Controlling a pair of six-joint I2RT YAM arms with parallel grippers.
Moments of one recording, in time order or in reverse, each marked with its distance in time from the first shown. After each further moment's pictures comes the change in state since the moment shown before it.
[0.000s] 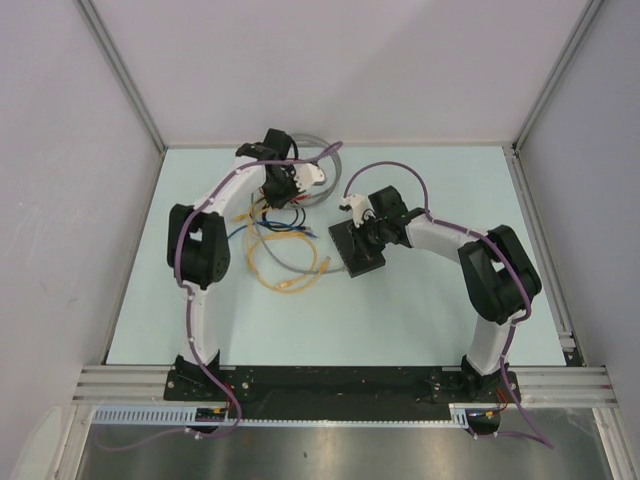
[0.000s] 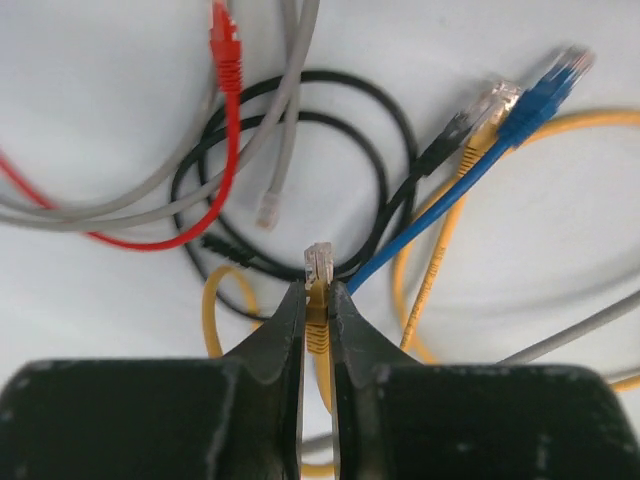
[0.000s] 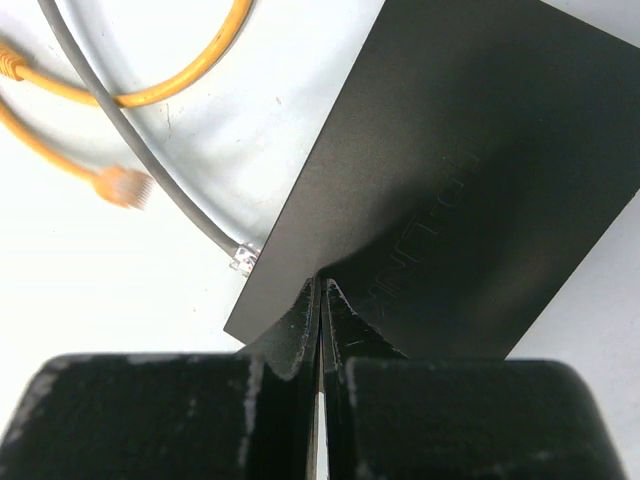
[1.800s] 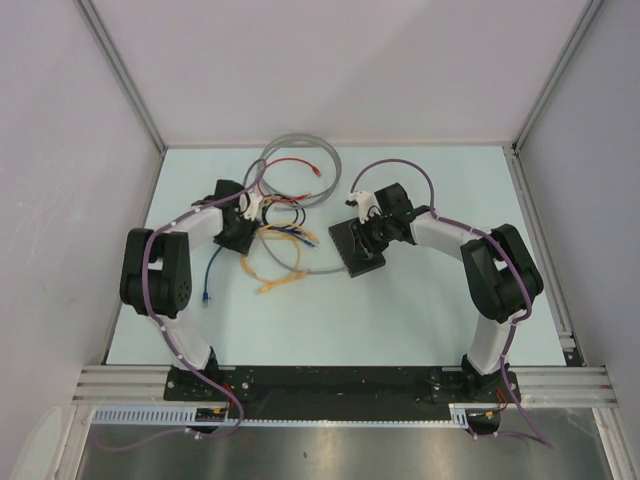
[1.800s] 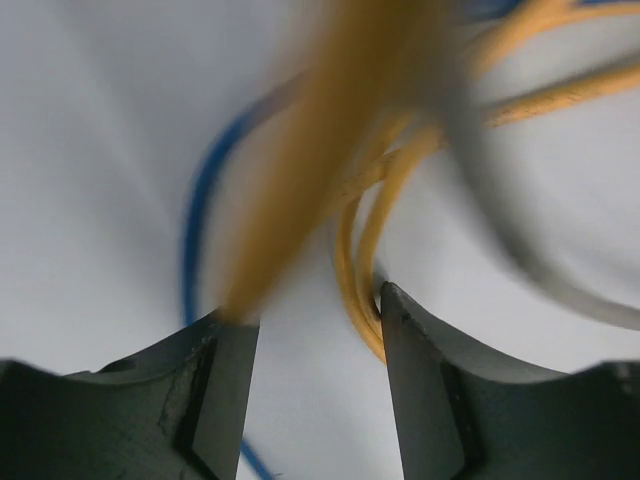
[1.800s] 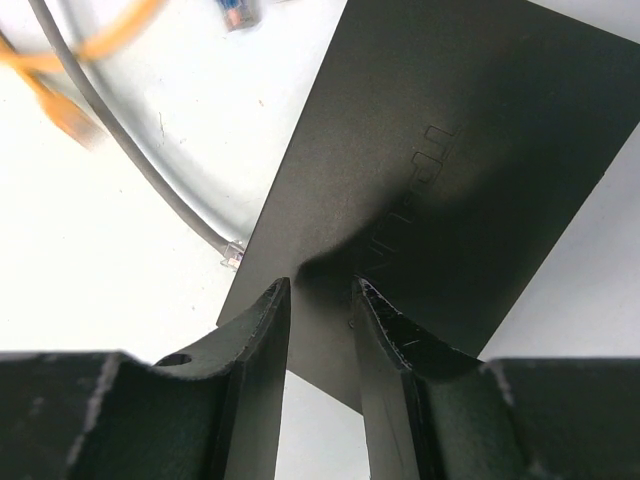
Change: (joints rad) left arm 0.184 -0.378 -0.839 0.493 -0.153 -0.596; right arm -0.043 0.002 0.005 -0.004 -0.037 0.039
